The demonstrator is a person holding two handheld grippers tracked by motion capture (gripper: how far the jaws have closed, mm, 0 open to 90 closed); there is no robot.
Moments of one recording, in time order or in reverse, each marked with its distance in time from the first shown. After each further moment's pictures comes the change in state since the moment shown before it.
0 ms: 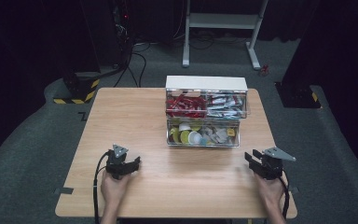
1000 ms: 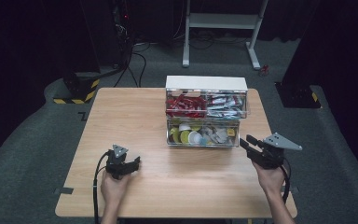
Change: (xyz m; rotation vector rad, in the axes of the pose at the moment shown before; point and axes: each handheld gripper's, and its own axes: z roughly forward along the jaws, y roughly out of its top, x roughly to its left) left arm 0.001 0.000 0.000 0.001 -0.003 -0.001; right arm 0.024 0.063 -0.029 -0.150 0.146 -0.081
